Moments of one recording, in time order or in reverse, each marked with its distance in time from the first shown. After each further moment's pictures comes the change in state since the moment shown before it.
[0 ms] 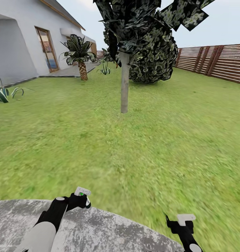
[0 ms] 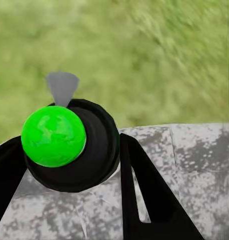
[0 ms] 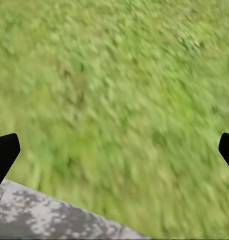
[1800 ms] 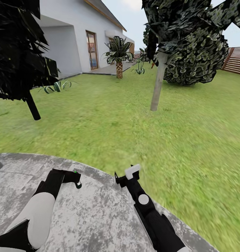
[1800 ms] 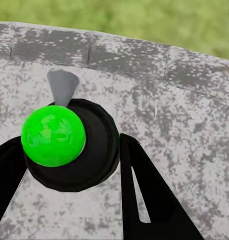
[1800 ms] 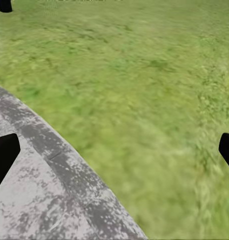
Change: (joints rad) left arm -0.208 0.044 -0.046 -0.079 -0.062 0.302 -0.015; right arm -0.083 0.227 0.547 -0.664 -0.005 0.418 0.018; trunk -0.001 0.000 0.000
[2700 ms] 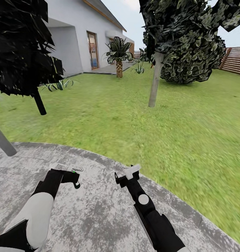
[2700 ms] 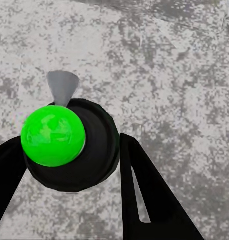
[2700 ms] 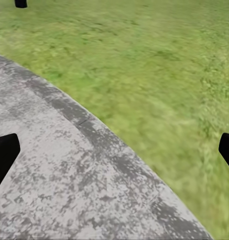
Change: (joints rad) left arm 0.000 0.012 0.004 -0.001 -0.002 0.000 -0.001; right arm 0.000 0.000 0.000 0.001 0.000 0.000 0.000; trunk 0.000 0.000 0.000
